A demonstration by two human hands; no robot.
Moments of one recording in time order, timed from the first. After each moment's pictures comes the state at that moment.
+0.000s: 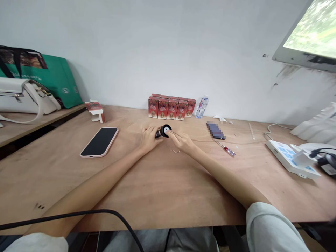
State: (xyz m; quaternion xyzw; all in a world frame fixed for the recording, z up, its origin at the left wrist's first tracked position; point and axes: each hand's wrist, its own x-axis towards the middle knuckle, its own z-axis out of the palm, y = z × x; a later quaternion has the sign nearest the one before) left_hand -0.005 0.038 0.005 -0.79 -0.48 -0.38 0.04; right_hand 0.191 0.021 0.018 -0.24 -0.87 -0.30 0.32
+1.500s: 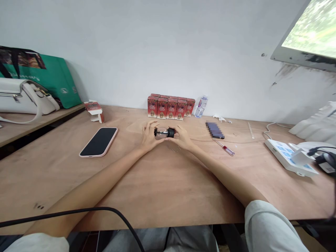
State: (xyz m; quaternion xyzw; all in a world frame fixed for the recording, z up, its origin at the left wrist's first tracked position) left_hand -0.005 0.037 0.003 -0.78 -0.37 -0.50 0.04; right_hand 0.194 0.037 0.012 -0.38 -0.82 0.07 0.43
